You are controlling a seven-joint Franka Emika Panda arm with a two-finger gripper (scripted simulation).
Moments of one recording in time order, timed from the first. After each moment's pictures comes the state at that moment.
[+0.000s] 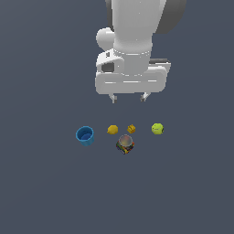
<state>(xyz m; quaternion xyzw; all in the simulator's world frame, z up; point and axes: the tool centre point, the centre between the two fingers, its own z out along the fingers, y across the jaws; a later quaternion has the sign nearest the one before) 0.010 0.040 0.332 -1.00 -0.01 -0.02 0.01</state>
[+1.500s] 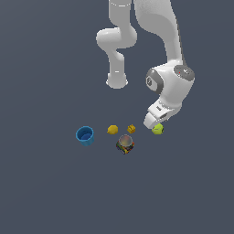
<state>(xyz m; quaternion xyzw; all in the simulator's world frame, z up) -0.051 0.216 0.111 -0.96 -0.27 0.00 0.00</state>
